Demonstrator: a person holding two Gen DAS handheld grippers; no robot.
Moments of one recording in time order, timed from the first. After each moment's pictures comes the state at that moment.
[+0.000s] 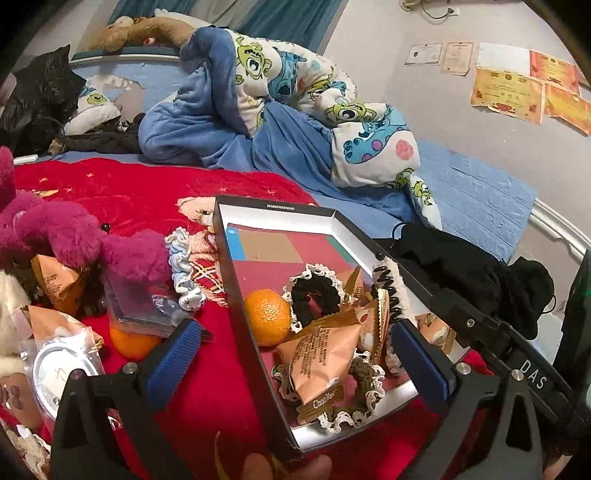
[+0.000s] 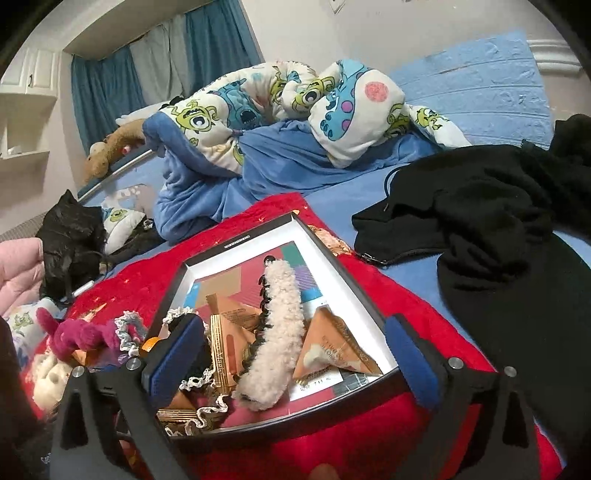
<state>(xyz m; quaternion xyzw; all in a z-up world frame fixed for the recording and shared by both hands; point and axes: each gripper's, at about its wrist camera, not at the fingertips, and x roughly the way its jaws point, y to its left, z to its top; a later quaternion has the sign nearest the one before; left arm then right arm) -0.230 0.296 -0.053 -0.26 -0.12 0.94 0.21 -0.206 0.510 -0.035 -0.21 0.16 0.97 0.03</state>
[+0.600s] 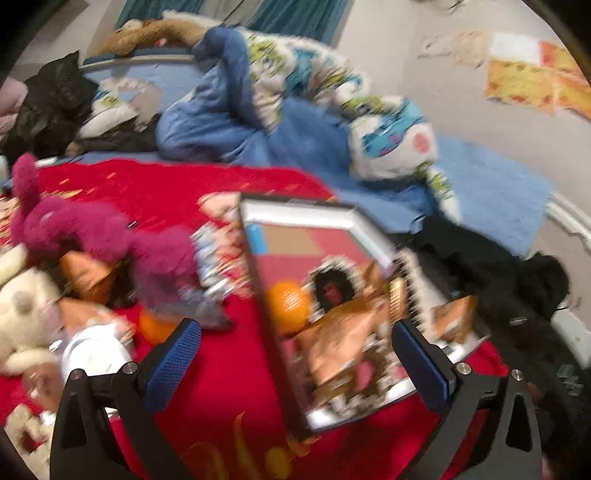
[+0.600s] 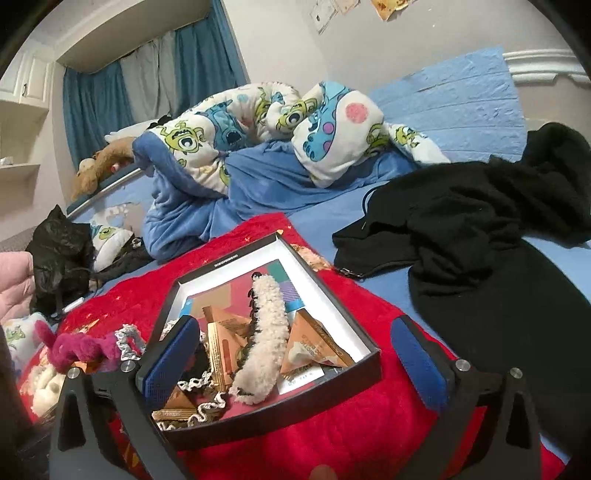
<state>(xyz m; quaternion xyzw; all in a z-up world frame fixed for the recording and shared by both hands) -0.224 0.294 -0.050 -0.29 -0.10 0.94 0.15 -0.177 0.507 -0.023 -0.17 0.15 0.97 0.07</state>
